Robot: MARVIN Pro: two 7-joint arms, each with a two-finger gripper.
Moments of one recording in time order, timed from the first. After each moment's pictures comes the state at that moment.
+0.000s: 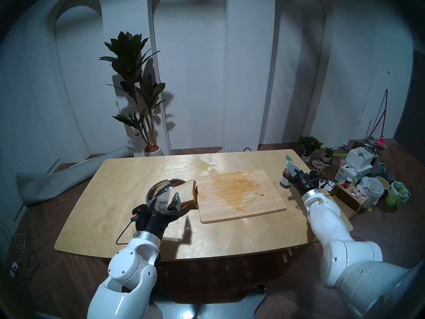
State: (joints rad) left arm 1.99 -1.51 -1.39 -1.94 -0.36 -0.01 0.08; right arm -1.01 -1.19 1.80 -0.46 0.59 -0.33 0.90
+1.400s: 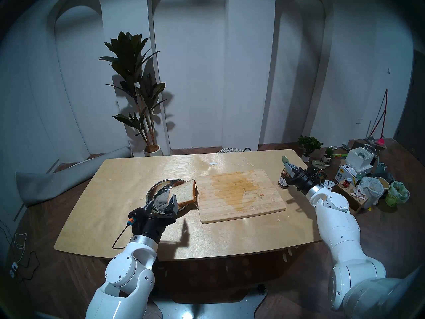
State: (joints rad) left arm 2.03 -1.51 -1.39 -1.97 -0.36 -0.03 0.08; right arm -1.18 -1.14 1.75 -0.81 0.43 -0.25 0.78
